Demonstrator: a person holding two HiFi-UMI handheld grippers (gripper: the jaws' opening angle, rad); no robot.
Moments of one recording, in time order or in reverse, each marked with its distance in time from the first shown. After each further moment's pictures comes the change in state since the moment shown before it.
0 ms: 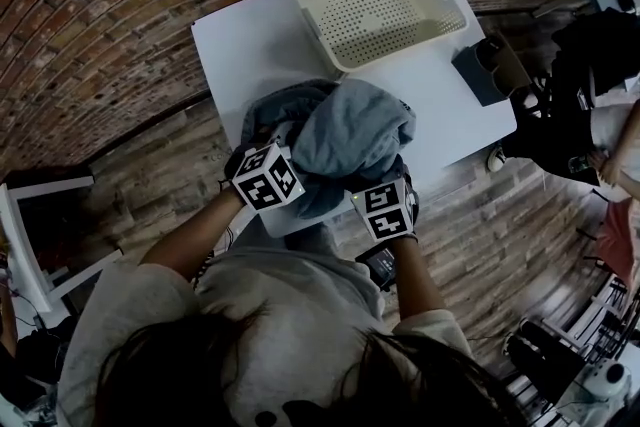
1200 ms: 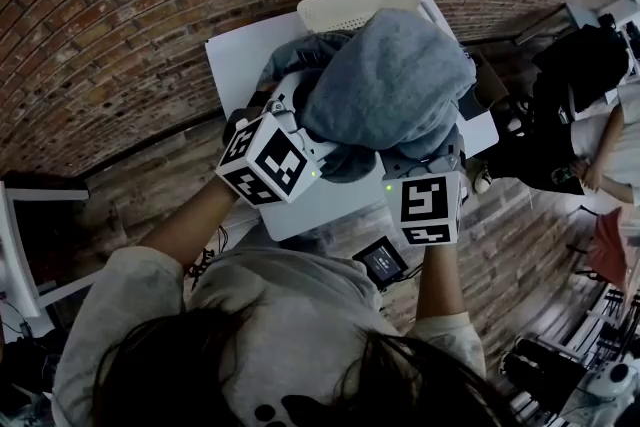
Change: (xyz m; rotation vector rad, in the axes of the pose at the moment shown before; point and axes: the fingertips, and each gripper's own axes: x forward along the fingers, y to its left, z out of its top) left arm -0.151 0.036 0.174 0.205 -0.341 0.304; right arm -0.160 -0.042 0.179 -0.273 -0.325 -0.332
